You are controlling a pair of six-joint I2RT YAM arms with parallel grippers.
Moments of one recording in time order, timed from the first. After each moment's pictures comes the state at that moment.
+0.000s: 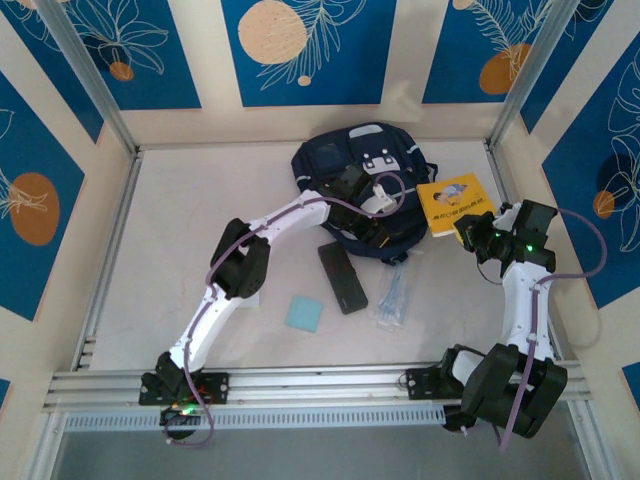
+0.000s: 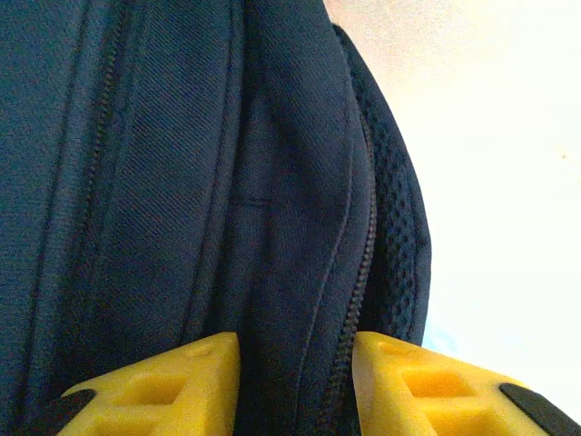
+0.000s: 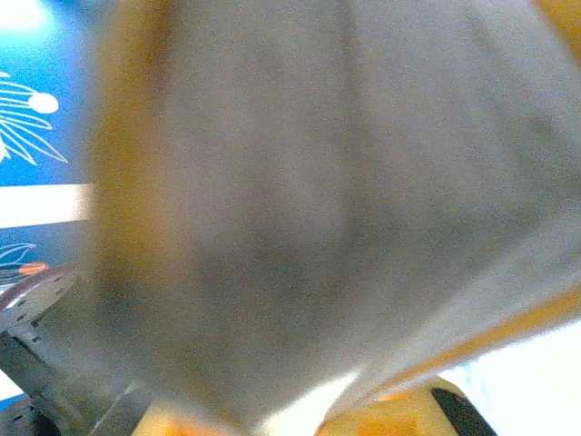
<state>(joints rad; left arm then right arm) -0.77 2.44 2.18 -0.75 0.57 0.08 -0.43 1.08 0.85 -0.60 -0.71 0.74</state>
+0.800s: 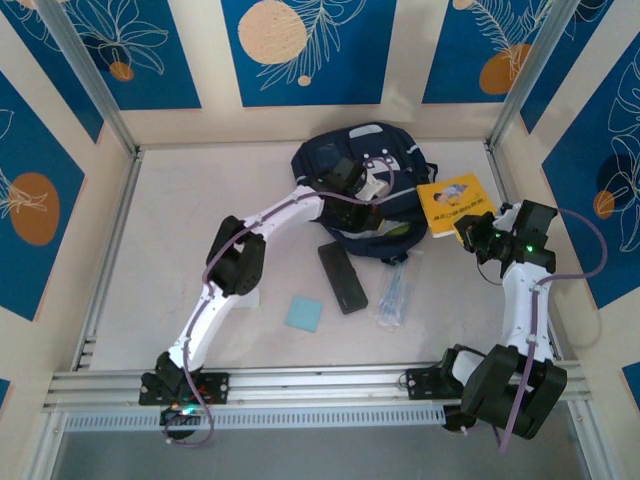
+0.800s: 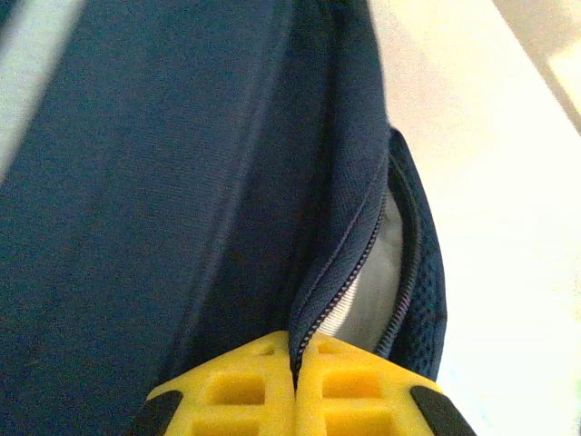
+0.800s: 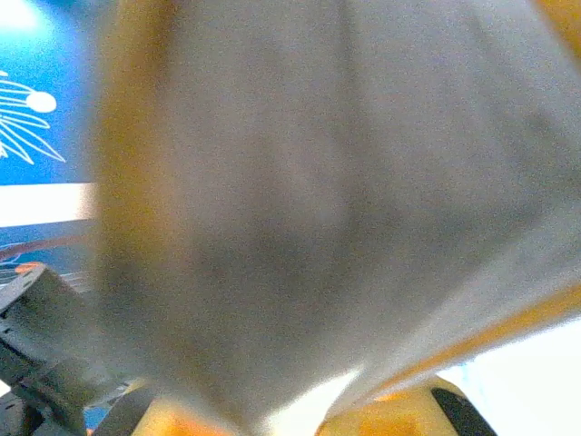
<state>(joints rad) -0.72 2.42 2.16 -0.65 0.55 -0.18 -0.43 1.06 0.85 -0.61 -0.69 0.73</state>
